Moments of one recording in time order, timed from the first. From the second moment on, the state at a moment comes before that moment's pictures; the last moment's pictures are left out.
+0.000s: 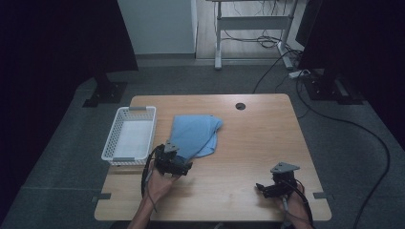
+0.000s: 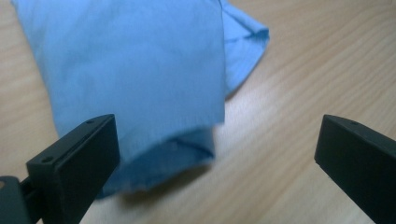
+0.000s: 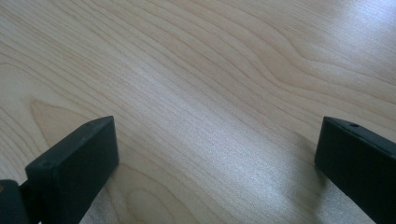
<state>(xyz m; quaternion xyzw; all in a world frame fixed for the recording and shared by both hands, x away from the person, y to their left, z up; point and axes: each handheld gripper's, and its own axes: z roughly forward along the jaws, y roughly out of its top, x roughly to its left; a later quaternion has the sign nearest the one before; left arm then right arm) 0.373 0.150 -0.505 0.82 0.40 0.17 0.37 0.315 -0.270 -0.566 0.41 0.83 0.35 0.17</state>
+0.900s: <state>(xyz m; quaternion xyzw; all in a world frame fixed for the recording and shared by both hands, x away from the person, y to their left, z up) 0.468 0.104 -0.496 0.83 0.42 0.17 0.33 0.316 -0.269 -0.566 0.40 0.83 0.35 0.17</state>
